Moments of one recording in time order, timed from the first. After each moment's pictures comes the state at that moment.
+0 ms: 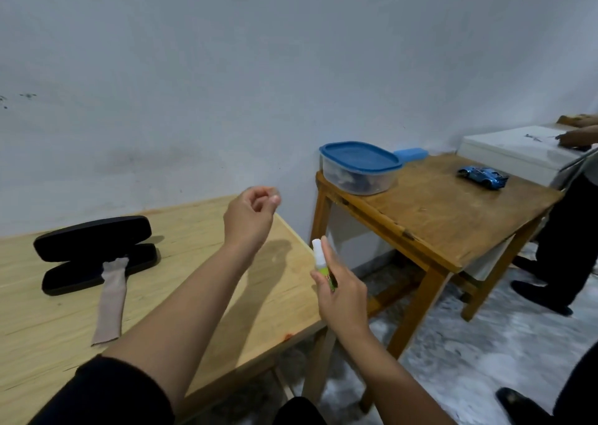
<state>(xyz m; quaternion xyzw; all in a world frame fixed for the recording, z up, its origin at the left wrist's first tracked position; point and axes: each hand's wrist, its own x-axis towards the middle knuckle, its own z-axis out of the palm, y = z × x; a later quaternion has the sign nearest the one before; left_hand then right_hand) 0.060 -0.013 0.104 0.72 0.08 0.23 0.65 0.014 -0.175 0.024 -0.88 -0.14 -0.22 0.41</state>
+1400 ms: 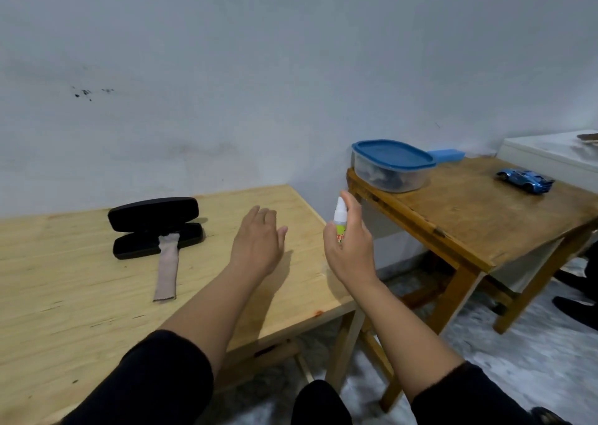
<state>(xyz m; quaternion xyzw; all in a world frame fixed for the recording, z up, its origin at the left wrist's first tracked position) 0.014 0.028 0.057 0.96 0.02 0.22 0.15 0.019 -0.131 0.073 -0.84 -0.18 -0.23 0.45</state>
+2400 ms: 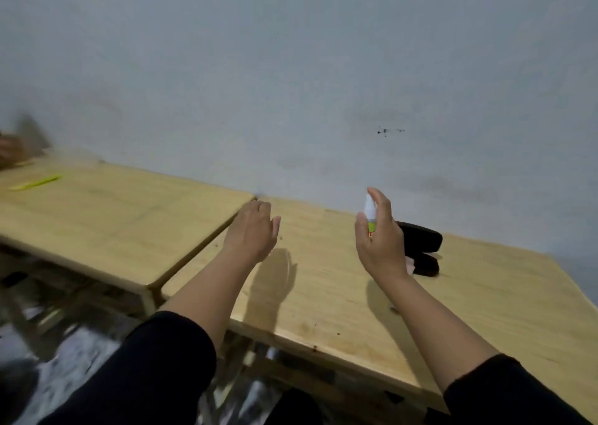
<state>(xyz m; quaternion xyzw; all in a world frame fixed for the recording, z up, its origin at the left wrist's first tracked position) -0.240 0.299 0.103 0.88 0.39 0.25 0.05 -0.079 0.155 0.098 -0.71 -0.47 -0.12 0.51</state>
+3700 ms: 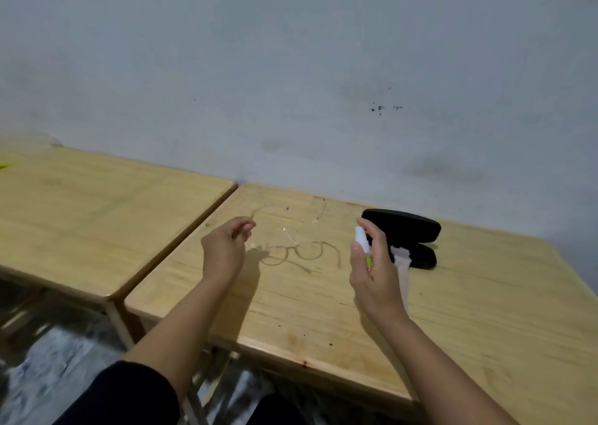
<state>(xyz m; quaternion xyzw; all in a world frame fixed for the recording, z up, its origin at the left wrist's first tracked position) -0.228 0.325 0.042 0.71 0.42 0.44 0.36 -0.081 0.143 0.042 -0.69 -0.43 0.02 0.58</state>
